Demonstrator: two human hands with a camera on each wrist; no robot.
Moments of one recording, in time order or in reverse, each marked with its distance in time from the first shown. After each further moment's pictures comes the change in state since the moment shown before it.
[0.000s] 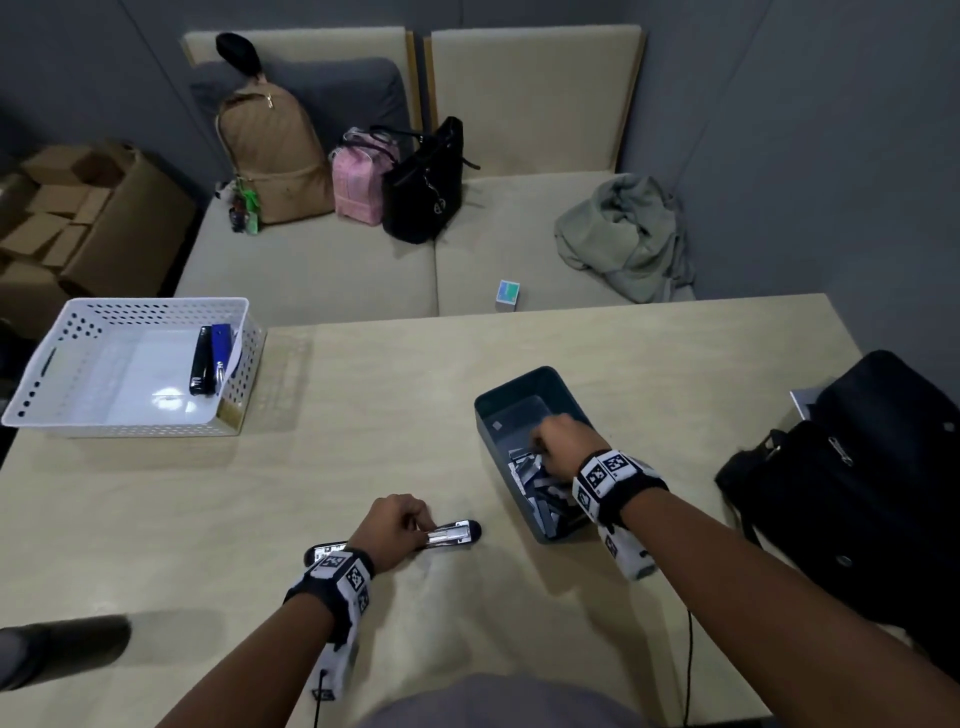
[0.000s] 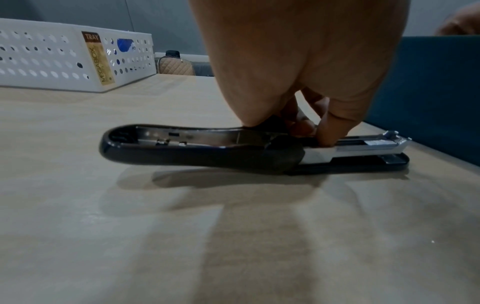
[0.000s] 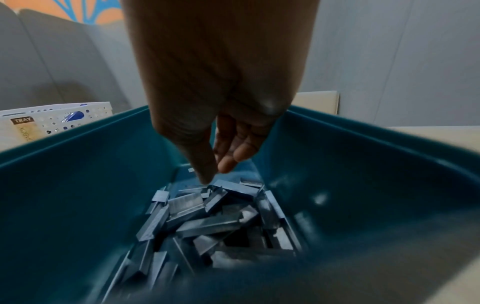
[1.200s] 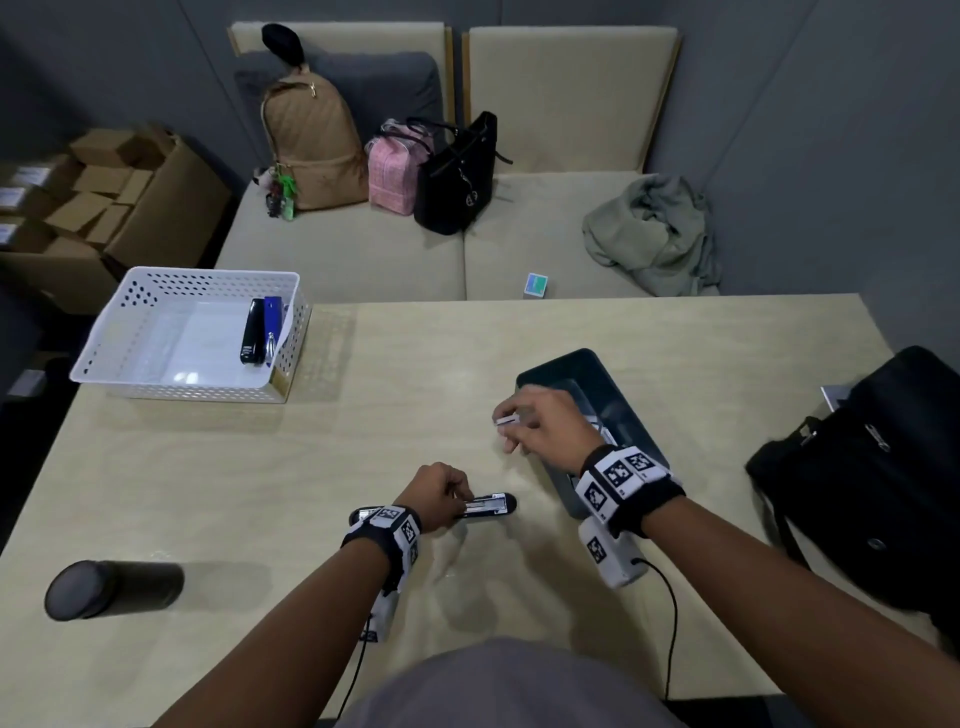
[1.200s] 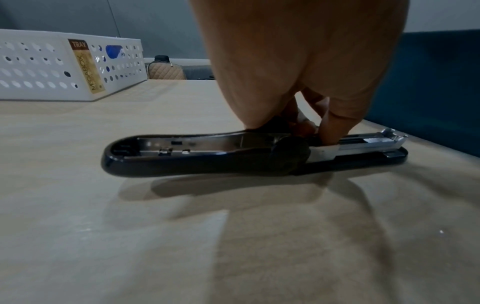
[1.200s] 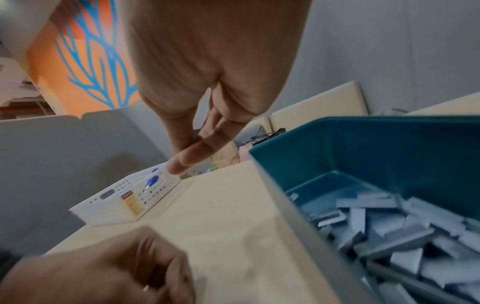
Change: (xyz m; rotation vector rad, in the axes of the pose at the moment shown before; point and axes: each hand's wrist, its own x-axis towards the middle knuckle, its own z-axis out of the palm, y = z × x) left_hand -0.008 0.008 -0.007 -0.019 -0.092 -0.054; right_hand -0.045 -0.096 -0.013 0.771 0.268 -0.238
